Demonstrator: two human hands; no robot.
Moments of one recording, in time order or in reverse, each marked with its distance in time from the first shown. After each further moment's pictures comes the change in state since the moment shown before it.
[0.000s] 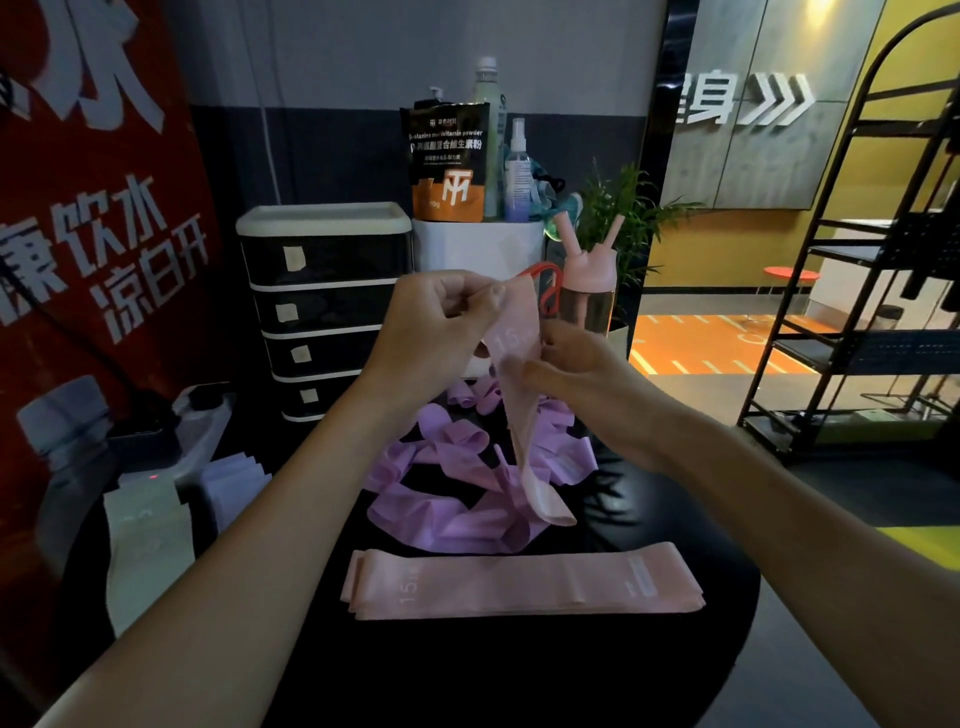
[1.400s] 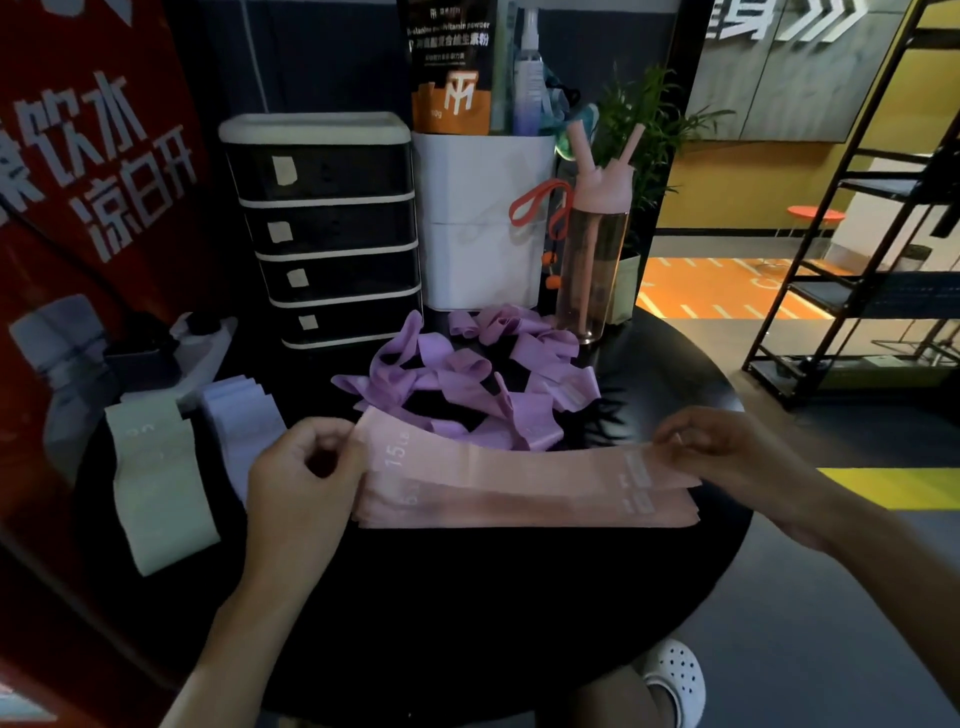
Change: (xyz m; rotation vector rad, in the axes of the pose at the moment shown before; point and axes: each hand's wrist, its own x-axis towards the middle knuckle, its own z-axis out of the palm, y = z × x) left_hand -0.155 -0.108 -0.042 0.255 0.376 -0.289; right_hand -0.117 0.100 -0.071 -0.299 0.102 0.266
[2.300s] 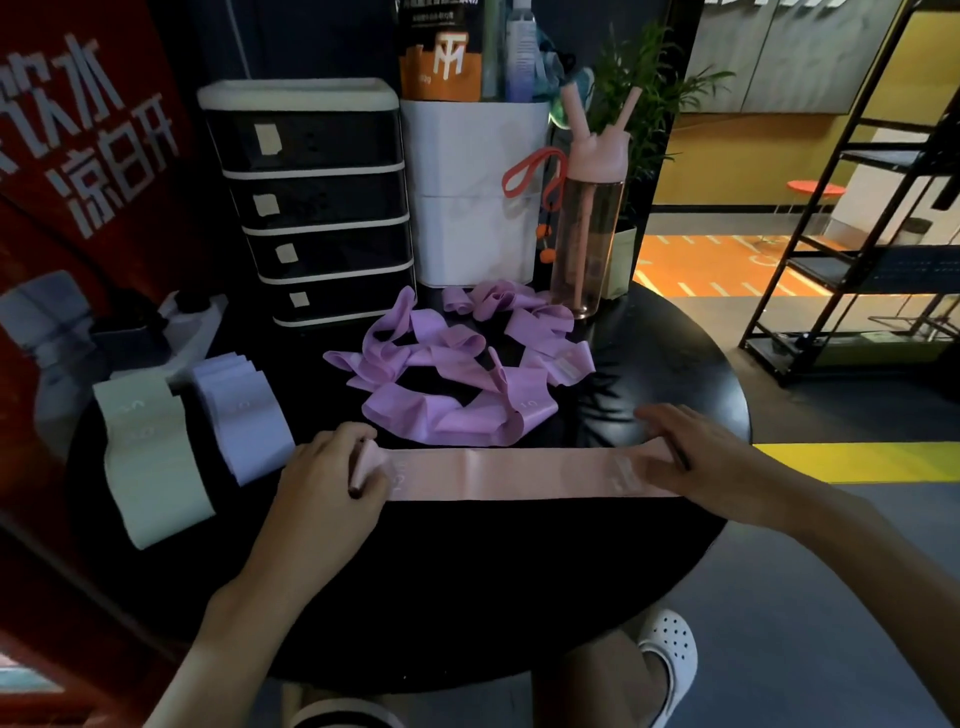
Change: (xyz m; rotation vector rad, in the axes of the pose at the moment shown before) left_hand -0.015 -0.015 -0.002 0.481 -0.402 0.029; right_hand 0.004 0.020 0.018 -0.697 -0.093 0.023
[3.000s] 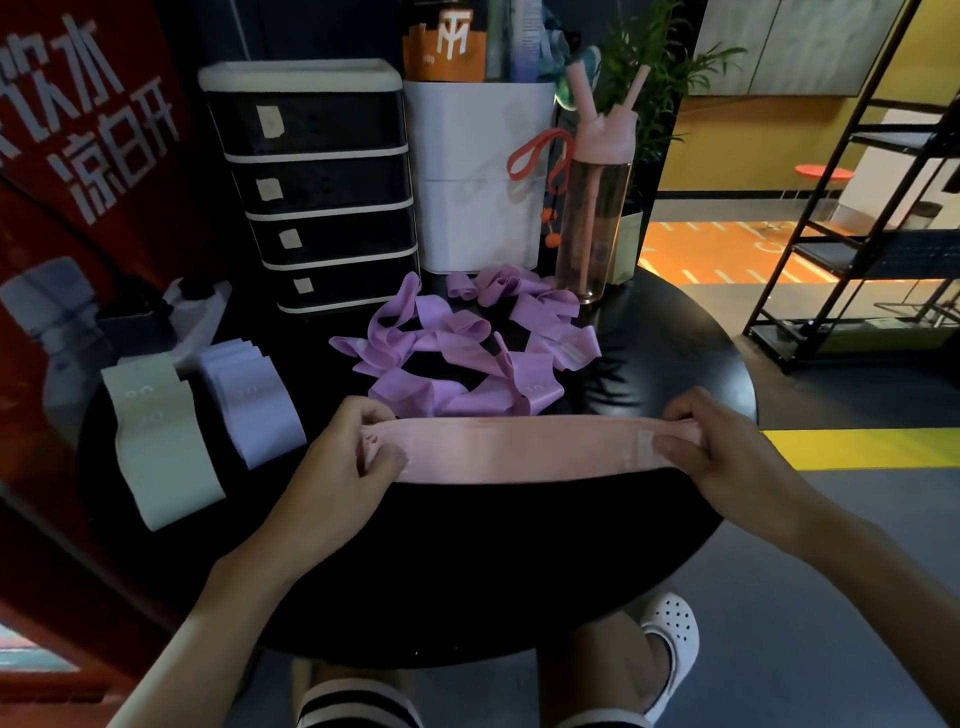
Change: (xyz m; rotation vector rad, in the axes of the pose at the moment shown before) left_hand 0.002 0.000 -0.003 -0.304 -0.060 0.108; right_hand -0.025 -0.010 0.012 0.274 0.360 -0.149
